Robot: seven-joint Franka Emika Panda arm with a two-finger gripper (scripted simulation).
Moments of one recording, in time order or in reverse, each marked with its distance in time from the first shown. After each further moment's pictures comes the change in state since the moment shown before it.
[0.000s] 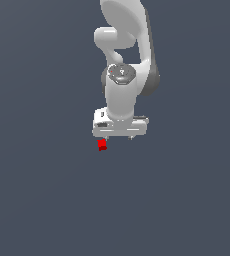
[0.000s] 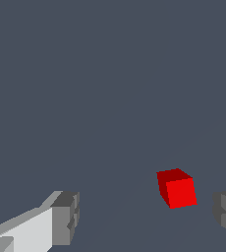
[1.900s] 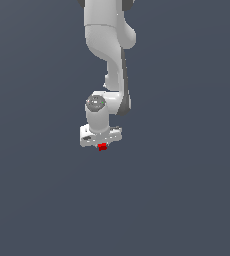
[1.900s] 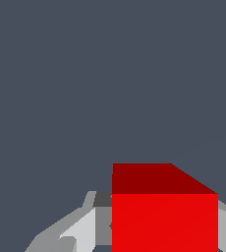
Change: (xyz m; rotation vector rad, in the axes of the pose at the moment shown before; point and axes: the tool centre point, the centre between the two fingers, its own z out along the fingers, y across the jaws) arm -0.054 0.082 0.139 0.002 0.007 -0.170
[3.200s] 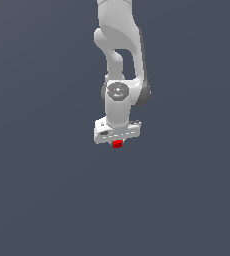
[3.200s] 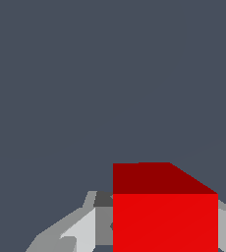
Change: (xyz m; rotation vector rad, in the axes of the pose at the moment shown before) arm 0.040 -0.070 -0.067 0.000 0.001 -0.003
